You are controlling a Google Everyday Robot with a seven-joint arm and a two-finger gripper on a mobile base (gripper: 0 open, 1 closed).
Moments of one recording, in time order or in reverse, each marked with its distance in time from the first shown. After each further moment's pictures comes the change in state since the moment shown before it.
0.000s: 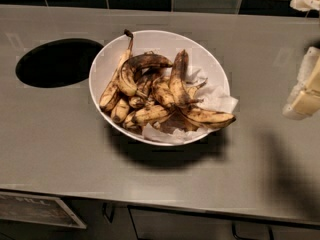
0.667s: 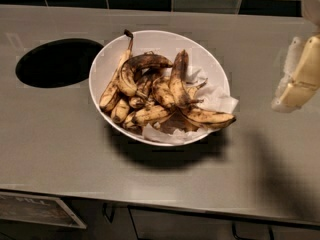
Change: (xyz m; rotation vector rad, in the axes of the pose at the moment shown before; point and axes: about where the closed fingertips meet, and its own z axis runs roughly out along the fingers) arm -0.028 -0.001 -0.008 0.002 -0.019 -0.089
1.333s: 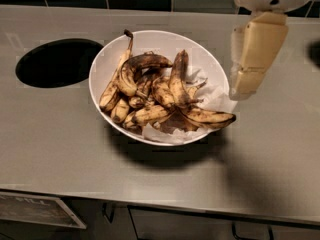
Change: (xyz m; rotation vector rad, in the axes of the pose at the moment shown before) arm -0.082 0.001 0.012 -0.087 -0.058 -0.246
